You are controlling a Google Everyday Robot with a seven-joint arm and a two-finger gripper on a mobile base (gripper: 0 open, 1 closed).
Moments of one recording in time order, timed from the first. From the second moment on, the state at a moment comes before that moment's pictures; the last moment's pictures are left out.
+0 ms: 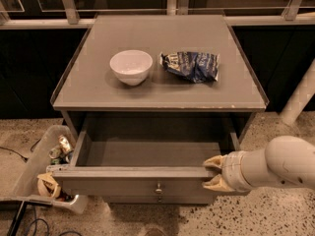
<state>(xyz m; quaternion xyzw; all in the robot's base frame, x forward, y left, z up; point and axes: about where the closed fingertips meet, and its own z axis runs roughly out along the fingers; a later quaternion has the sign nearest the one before) 0.434 -0.175 0.644 -0.63 0.72 0.06 0.29</state>
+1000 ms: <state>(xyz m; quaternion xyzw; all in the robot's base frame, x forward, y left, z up) 0.393 -0.173 0.643 -0.63 0.72 0.07 0.29</state>
